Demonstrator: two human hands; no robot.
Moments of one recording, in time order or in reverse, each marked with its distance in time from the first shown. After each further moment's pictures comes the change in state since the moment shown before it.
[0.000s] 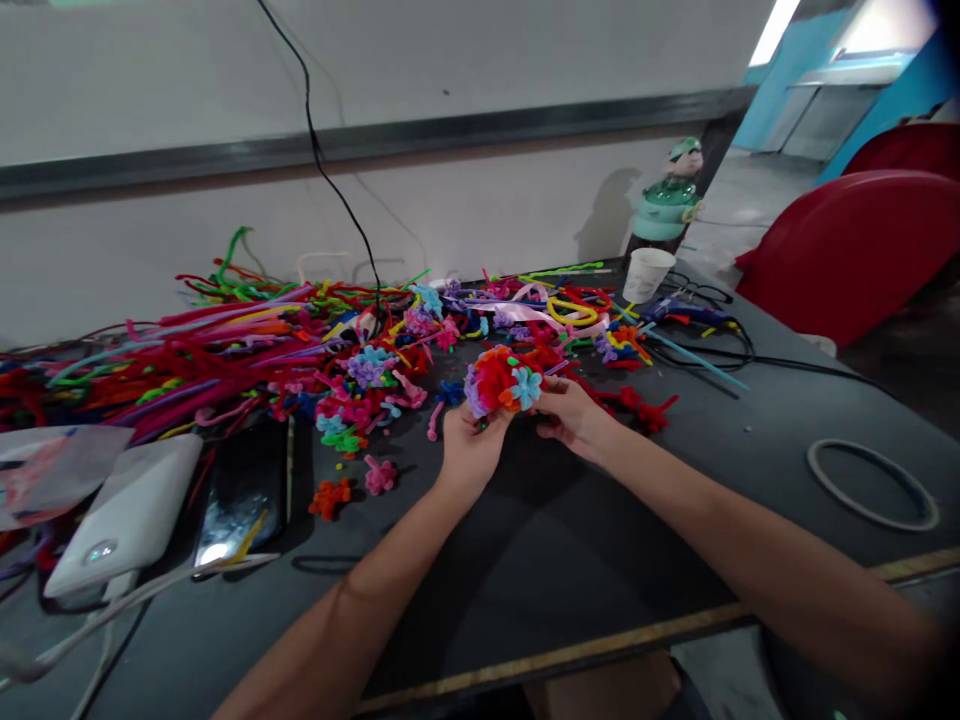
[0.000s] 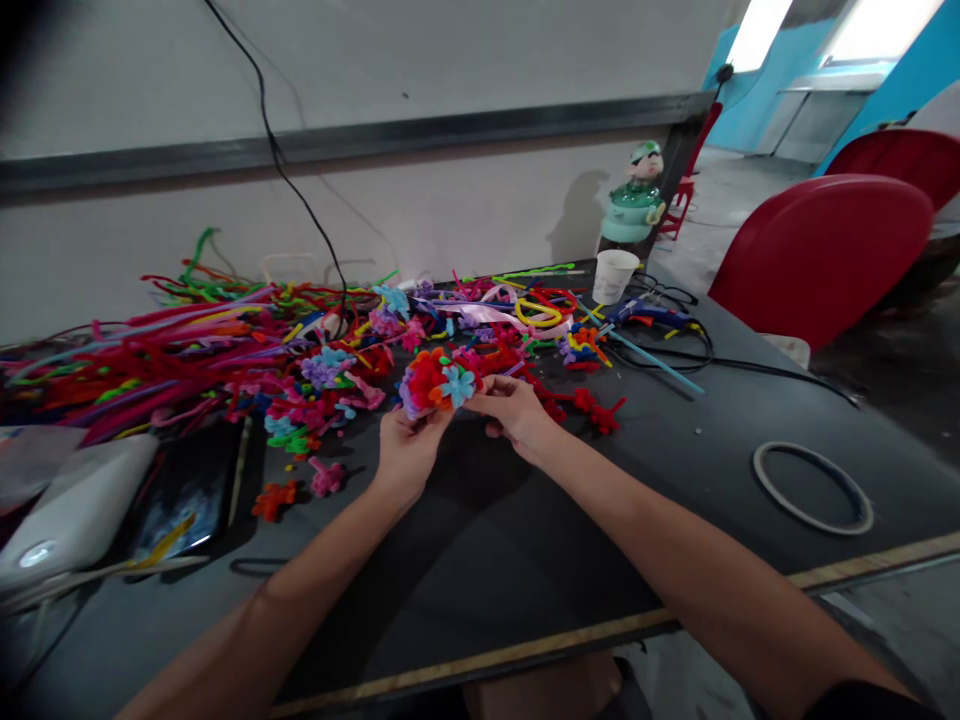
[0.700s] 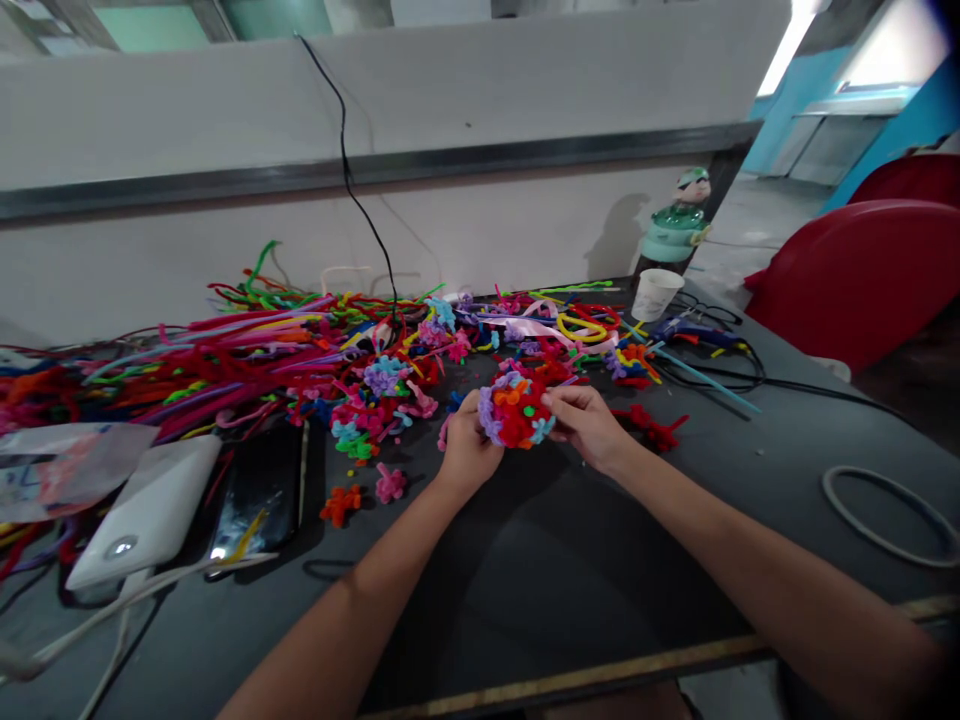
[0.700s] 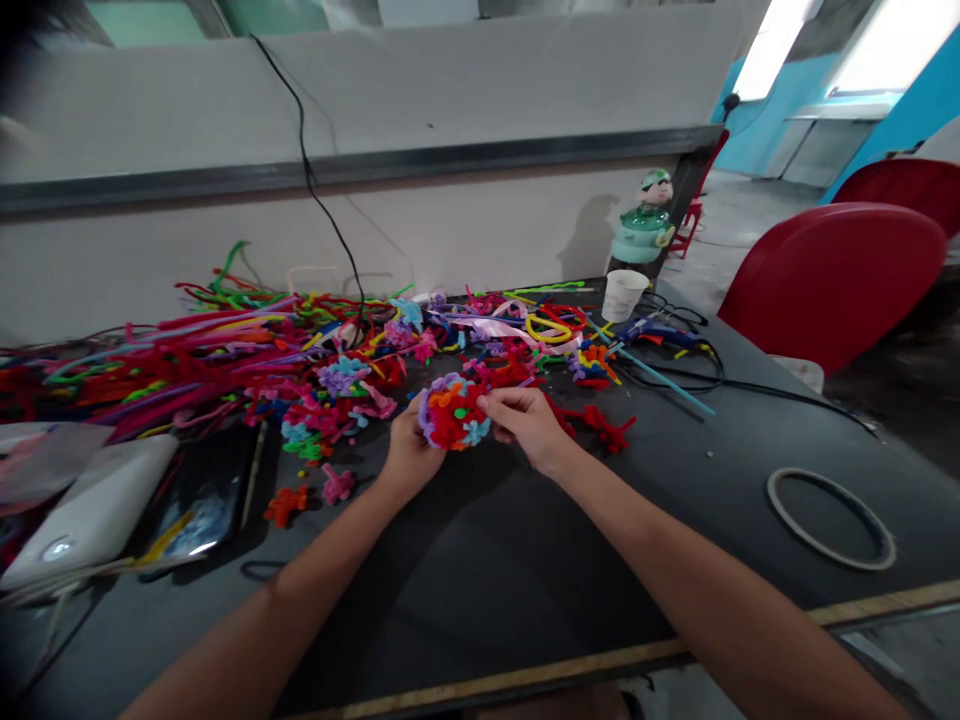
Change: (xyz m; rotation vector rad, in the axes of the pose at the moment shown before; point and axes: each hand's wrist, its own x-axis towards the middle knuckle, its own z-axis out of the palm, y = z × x) left_hand 0.020 -0.005 -0.022 0.364 -0.134 0.530; right_hand -0.003 -0.004 0.000 -0.019 -0.067 -0.223
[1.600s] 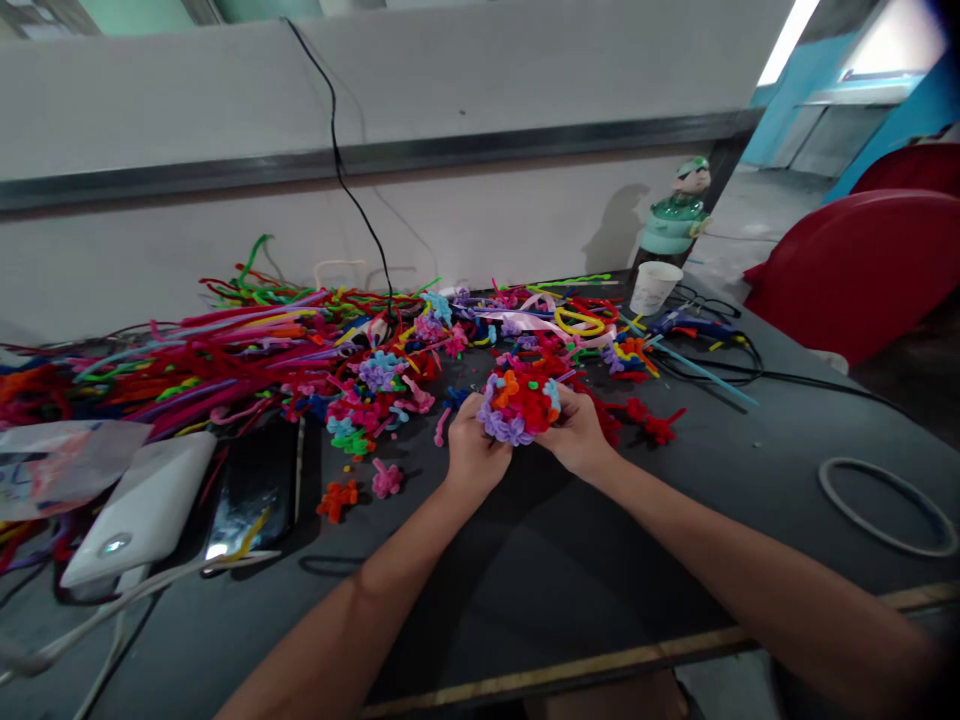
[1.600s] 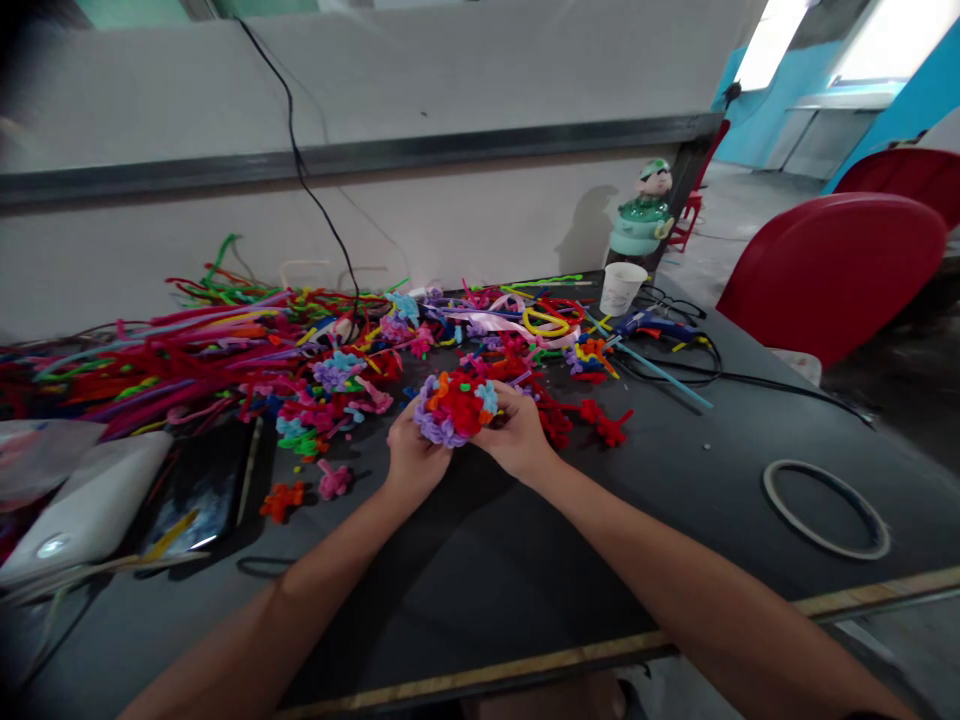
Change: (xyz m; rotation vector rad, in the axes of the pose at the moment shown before) left_hand -0.008 0.012 0.008 0.152 0.068 0.007; right_hand -0.003 0.019 0.008 -0.270 0.044 -0.381
